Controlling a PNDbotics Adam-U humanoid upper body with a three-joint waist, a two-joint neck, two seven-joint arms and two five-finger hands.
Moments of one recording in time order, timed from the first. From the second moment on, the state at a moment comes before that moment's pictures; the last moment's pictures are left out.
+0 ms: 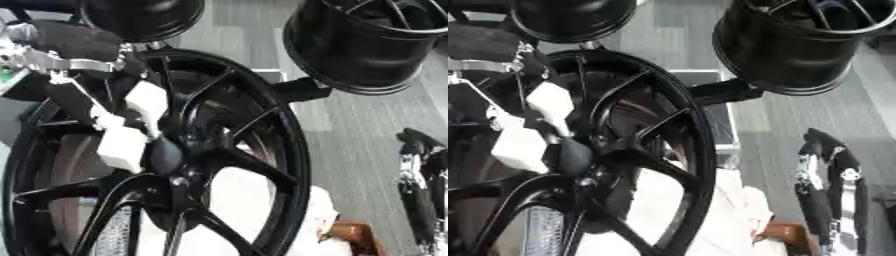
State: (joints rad) left arm -1.07 0.80 -0.61 -1.48 -0.36 -0.43 -0.68; right arm 0.07 -0.20 0.13 -1.99 0.24 -0.10 -0.56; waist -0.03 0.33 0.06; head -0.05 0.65
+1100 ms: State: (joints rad) left arm -1.12 0.78 -0.50 -1.53 -0.11 -0.33 -0.78; right arm 0.08 -0.19 0.13 -1.99 0.24 -0.10 -0.56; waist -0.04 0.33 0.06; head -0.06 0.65
